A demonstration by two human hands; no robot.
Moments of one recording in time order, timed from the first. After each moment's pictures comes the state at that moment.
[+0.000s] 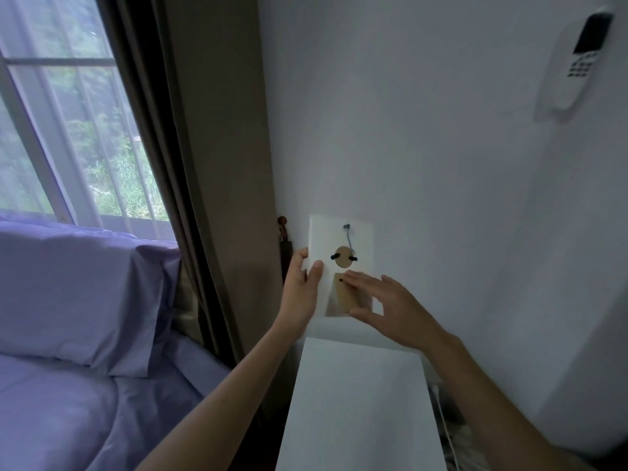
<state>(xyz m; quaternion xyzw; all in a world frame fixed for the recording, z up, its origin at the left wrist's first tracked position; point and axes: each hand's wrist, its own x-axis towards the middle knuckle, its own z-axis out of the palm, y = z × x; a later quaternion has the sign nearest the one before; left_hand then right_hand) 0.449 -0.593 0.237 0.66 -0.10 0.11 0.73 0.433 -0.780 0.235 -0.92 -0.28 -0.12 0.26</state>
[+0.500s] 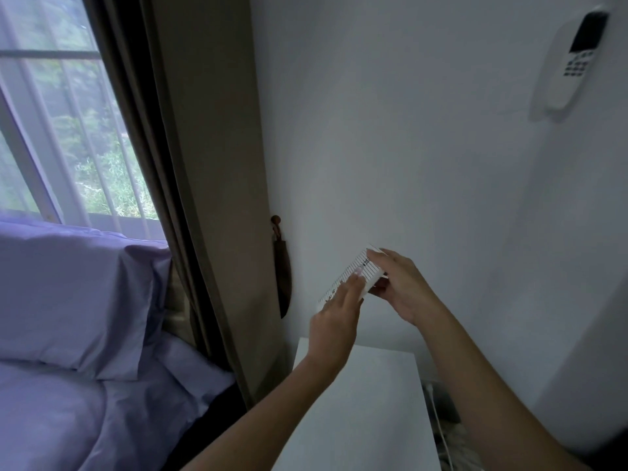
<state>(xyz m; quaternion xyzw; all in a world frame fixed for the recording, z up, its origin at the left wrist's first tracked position) 0.443 -0.646 0.180 0.87 -0.22 0.36 0.26 0.459 -0.773 0.274 -0.64 0.00 0.03 0.76</state>
